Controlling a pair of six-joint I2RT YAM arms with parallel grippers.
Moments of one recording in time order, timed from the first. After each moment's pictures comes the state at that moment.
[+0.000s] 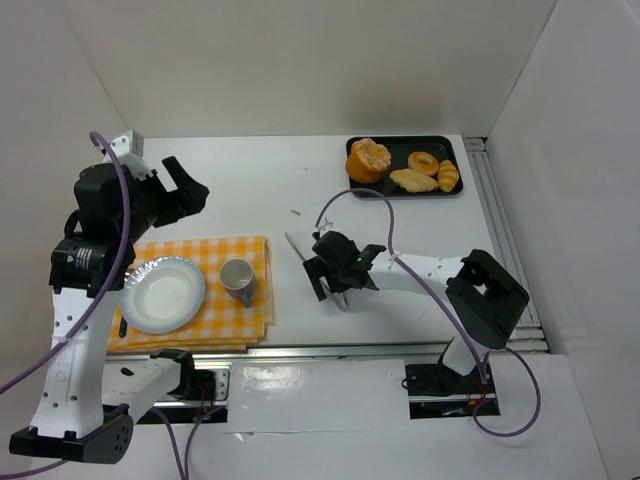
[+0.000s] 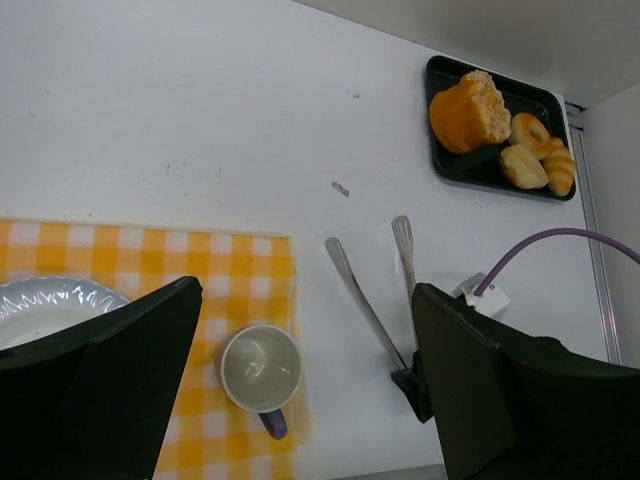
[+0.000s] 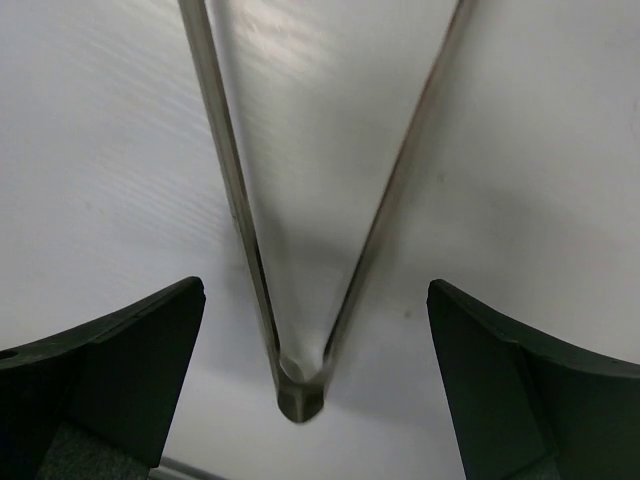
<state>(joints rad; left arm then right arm) -0.07 0.96 1.43 -0.84 0.05 -0.42 0.88 1.62 0.94 -0.38 0.20 0.37</state>
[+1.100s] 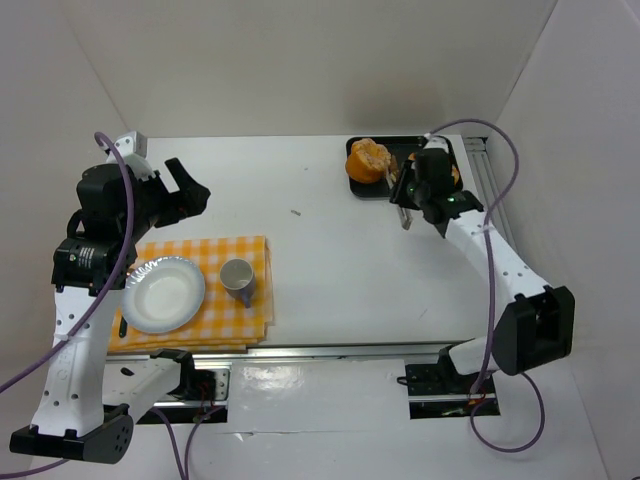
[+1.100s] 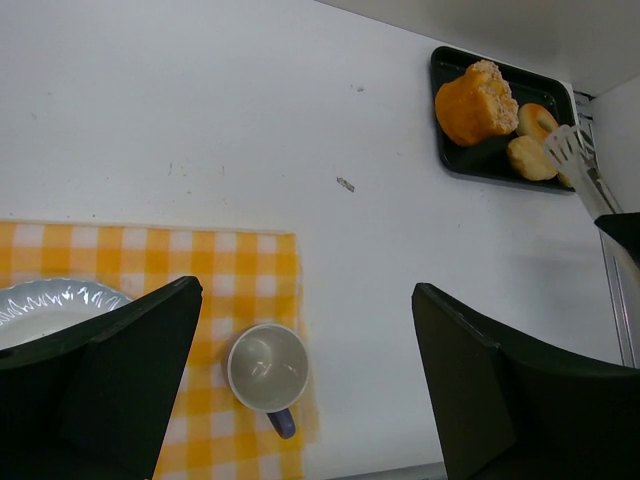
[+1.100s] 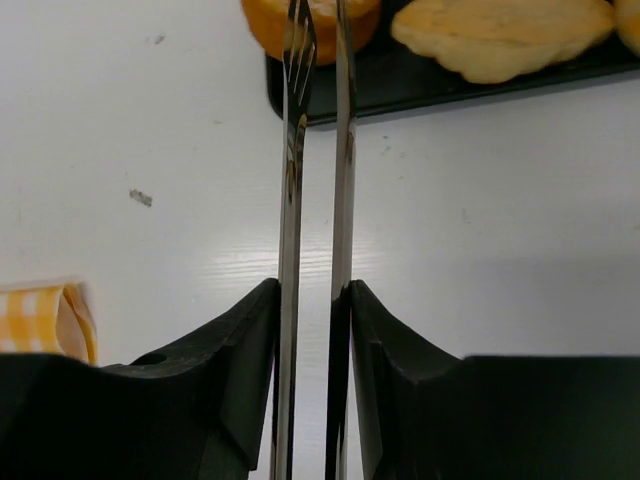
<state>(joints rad) -0.07 0.96 1.40 -0.83 0.06 -0.40 0.32 1.39 1.18 -0.38 0.13 0.42</state>
